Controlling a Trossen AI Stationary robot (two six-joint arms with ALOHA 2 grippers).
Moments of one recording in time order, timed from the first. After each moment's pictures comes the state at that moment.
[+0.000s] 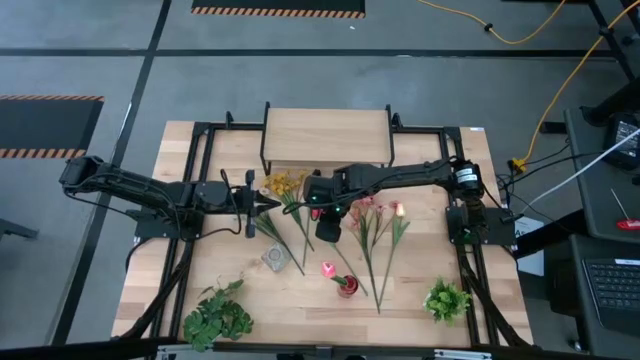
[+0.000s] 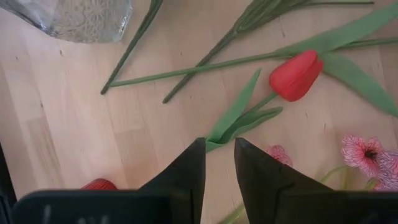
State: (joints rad) left arm -0.09 0.85 0.33 0.27 -0.25 0.12; right arm 0.00 2.02 1.75 -0.97 -0.15 0.28
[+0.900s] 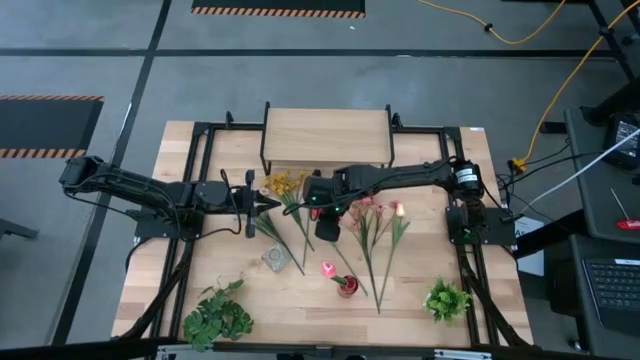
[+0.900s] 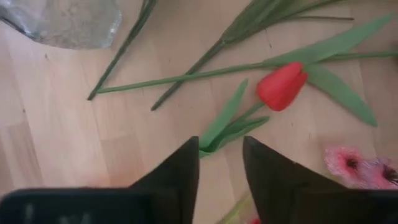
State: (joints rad) left arm -0.09 0.85 0.33 0.27 -0.24 0.12; right arm 0.01 2.02 1.74 -0.94 -0.09 0.26
